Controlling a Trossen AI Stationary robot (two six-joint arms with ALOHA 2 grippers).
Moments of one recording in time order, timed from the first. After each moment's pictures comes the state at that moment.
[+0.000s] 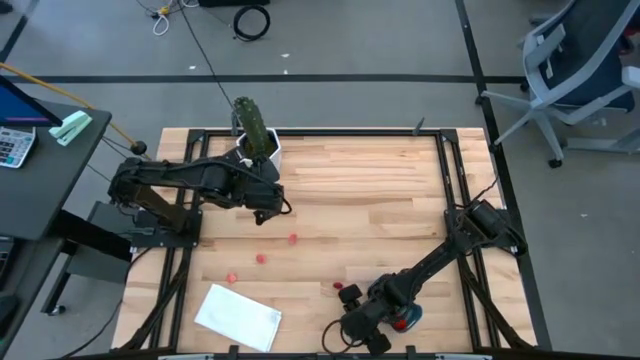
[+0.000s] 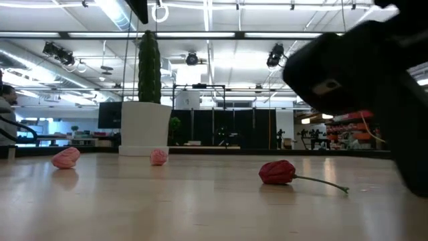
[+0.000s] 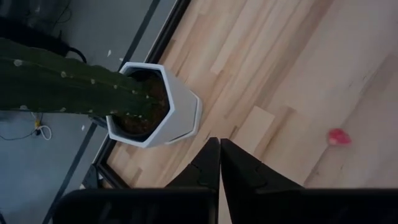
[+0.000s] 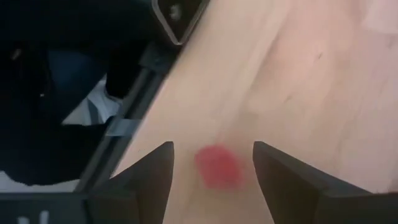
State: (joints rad) left arm -0.15 1.57 1.78 -1.57 -0.64 -0.58; right arm 0.63 2.02 1.26 -0.18 -0.07 0.24
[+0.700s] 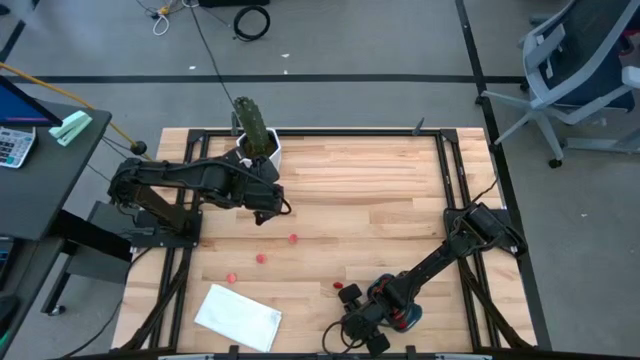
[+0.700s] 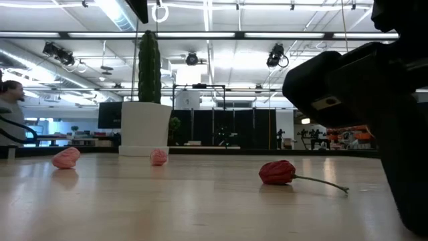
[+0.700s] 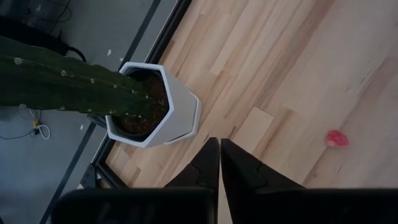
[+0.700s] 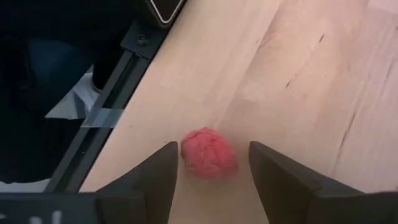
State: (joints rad) left arm -0.16 1.57 1.78 -1.57 -0.64 -0.60; right arm 0.65 2.05 1.25 -0.18 -0.04 0.23
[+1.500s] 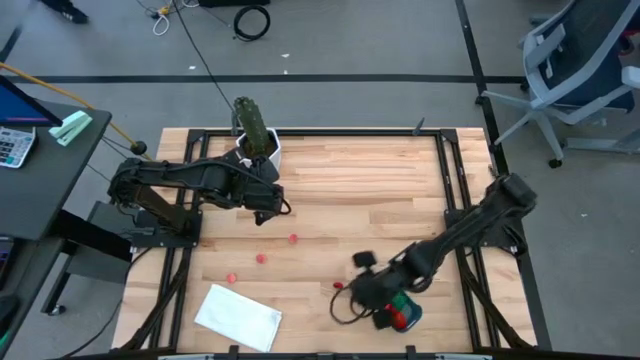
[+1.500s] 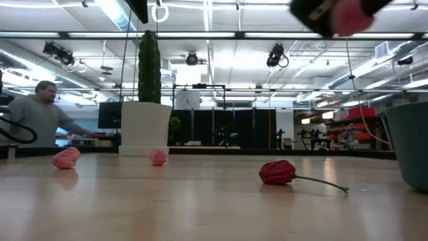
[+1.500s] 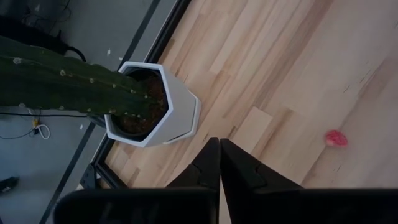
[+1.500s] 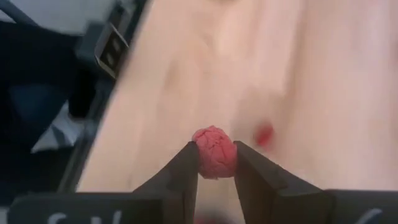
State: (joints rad) left arm -0.16 1.57 1.78 -1.57 -0.64 -0.60; right arm 0.58 1.72 1.25 -0.50 0.08 0.30
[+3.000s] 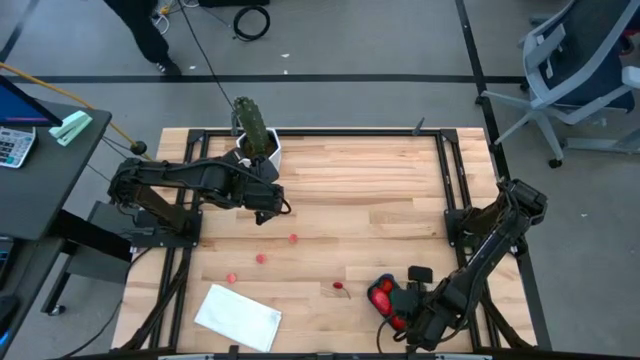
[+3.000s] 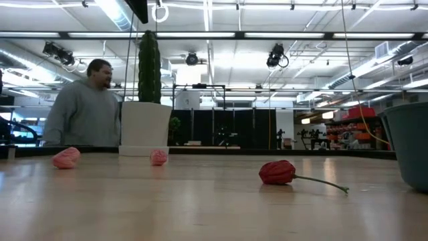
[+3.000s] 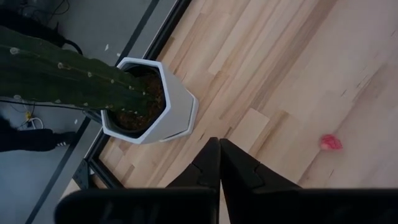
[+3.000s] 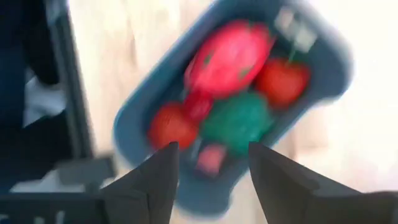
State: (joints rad) left arm -0.16 1.57 1.78 -1.57 -0.63 -0.64; right arm 0.89 1.70 1.25 -0.95 0.20 1.04
